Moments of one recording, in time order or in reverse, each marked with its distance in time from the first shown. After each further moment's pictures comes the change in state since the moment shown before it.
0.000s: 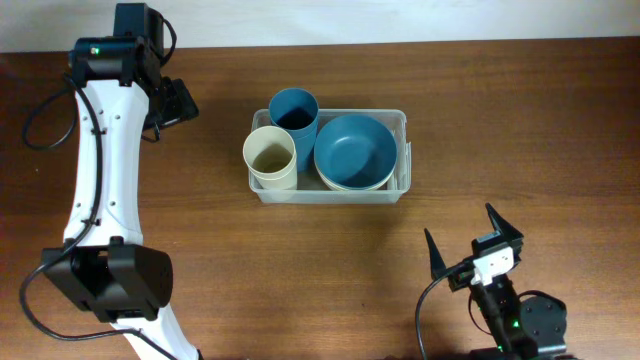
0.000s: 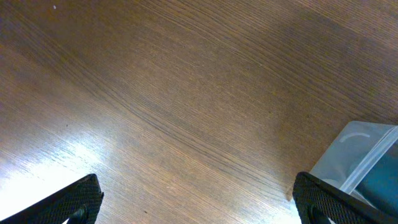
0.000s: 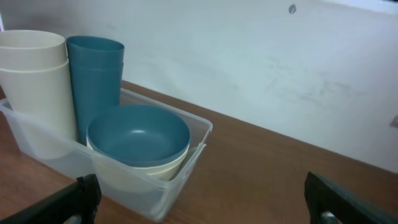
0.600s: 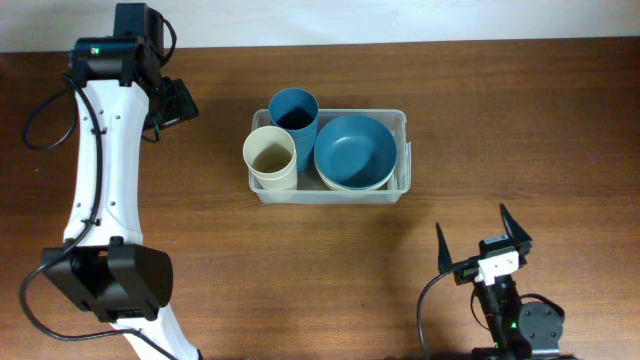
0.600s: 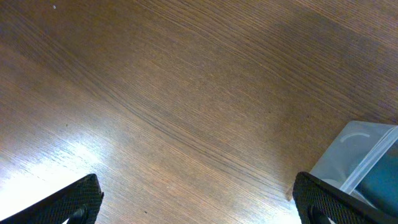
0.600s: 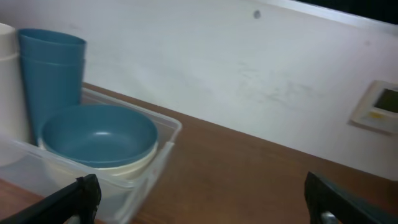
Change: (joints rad) left arm 0.000 0.000 0.000 0.000 0.000 0.000; right arm -0.102 -0.045 -0.103 0.121 0.014 -0.017
